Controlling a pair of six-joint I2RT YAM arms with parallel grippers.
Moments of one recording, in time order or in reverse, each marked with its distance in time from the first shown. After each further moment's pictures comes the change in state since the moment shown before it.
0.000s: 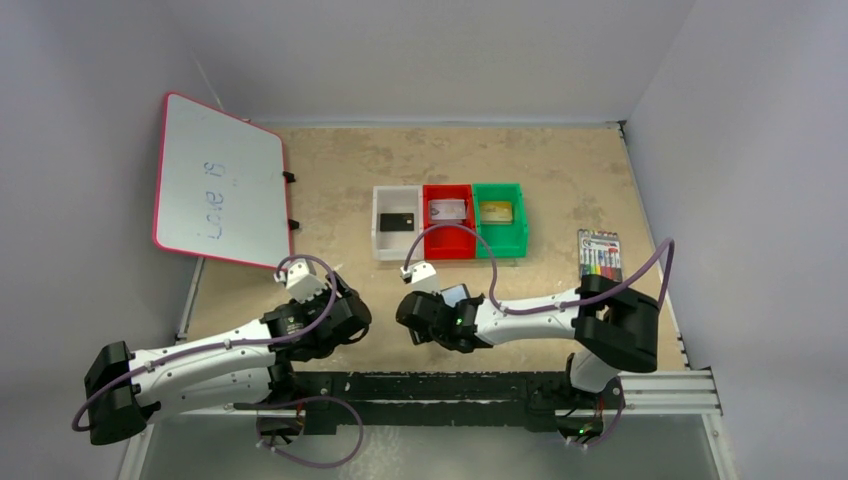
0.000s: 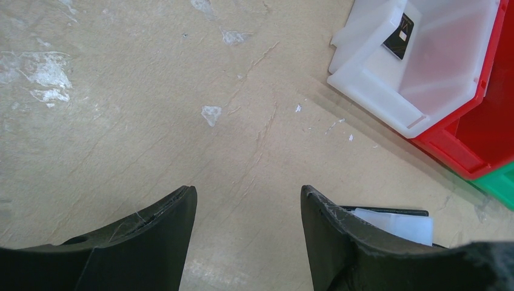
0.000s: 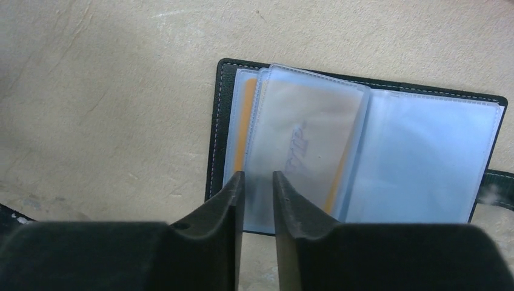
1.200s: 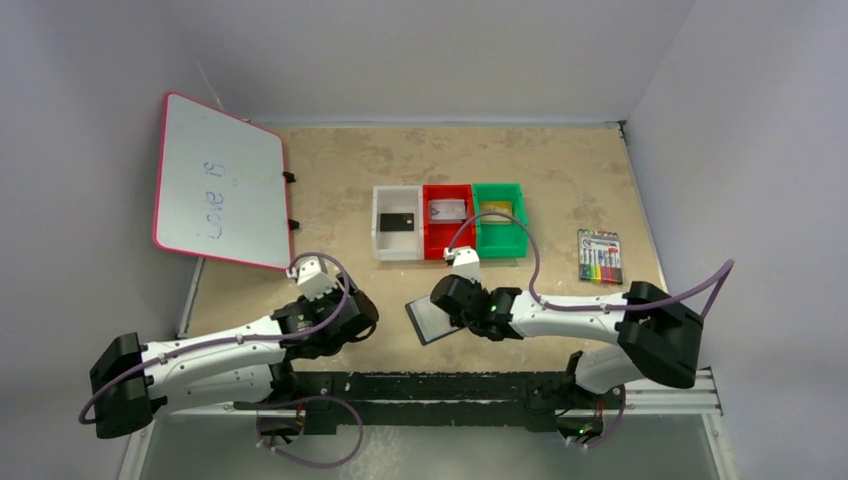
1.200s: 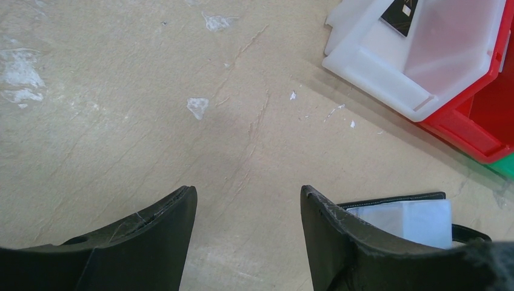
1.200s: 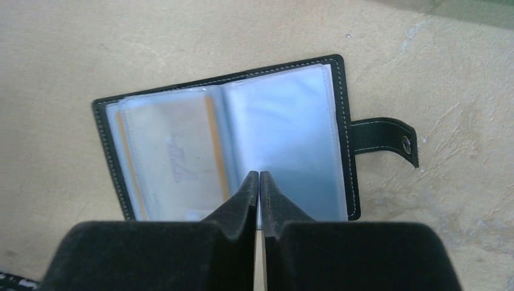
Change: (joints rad) left arm 0.000 0.064 0.000 0.069 0.023 0.060; right arm -0.140 -0.198 -0.140 -0.090 0.046 0.069
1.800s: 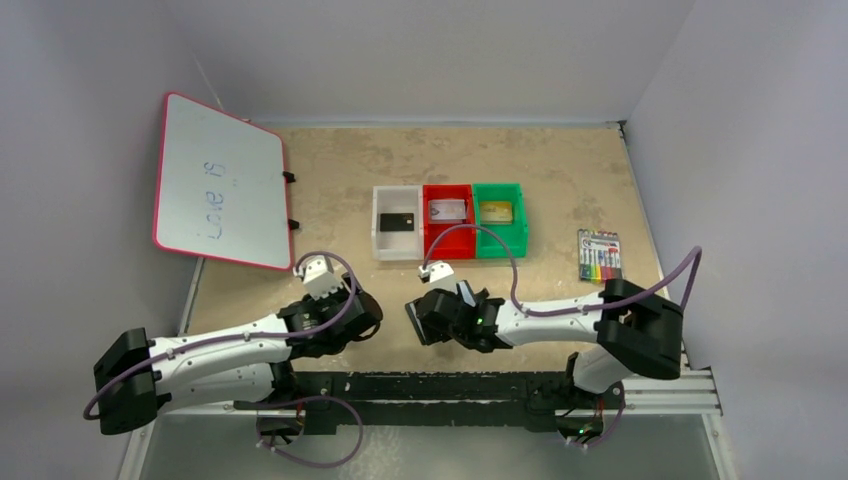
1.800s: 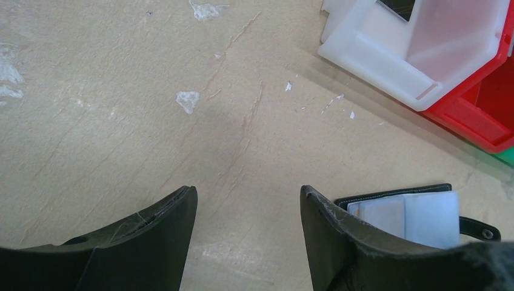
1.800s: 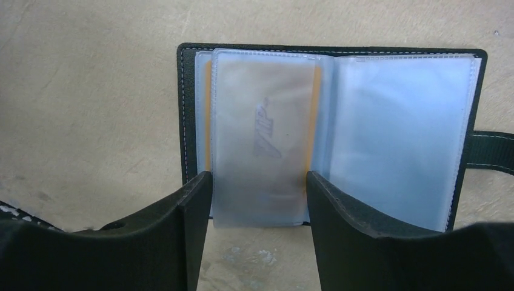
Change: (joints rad) left arm 0.000 0.063 0.001 0.061 0.029 0.044; right arm 0.088 0.067 -0.006 0.144 -0.111 -0.087
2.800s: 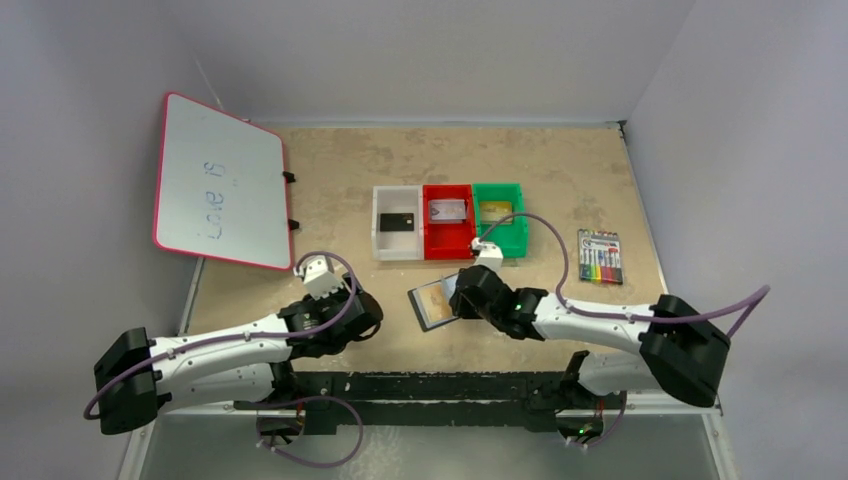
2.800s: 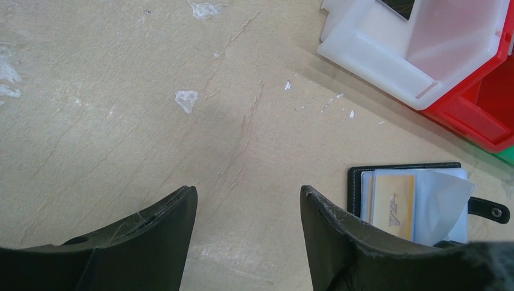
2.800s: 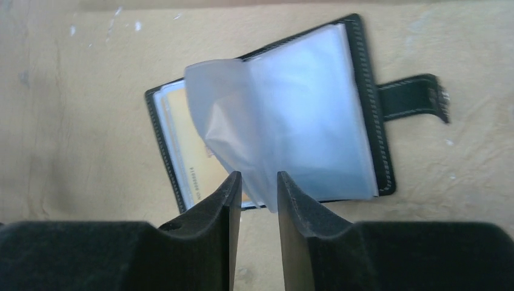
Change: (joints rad) left arm 0.000 -0.009 0.000 0.000 0.002 0.001; right arm -0.192 -0.197 -0.117 0.047 -0.050 0.182
